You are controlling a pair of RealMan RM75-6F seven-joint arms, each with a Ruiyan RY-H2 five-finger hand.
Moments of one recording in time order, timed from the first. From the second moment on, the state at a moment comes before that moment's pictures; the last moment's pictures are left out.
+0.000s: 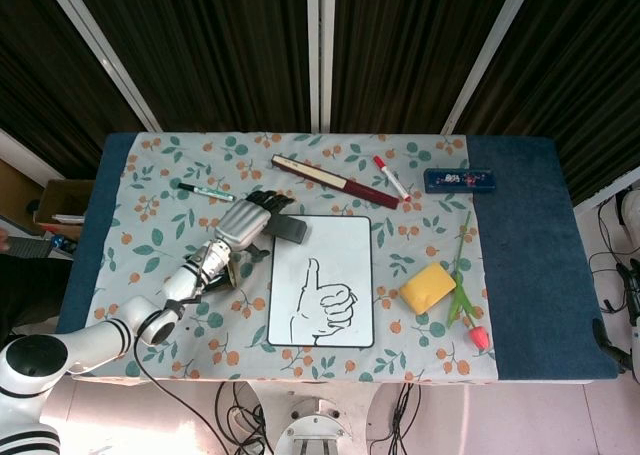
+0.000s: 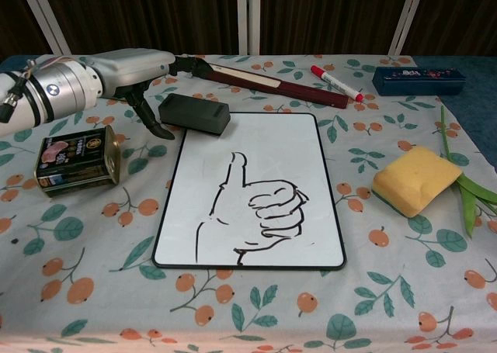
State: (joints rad) left arm -0.89 -1.69 -0.12 -1.00 1.42 0.85 -0.15; right arm -0.06 -1.10 0.07 -1.52 -1.51 1.64 0.10
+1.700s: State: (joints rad) left arm -0.94 -1.80 -0.12 -0.85 1.43 0.83 -0.18; right arm -0.05 -1.12 0.09 -1.46 -1.45 1.57 0.17
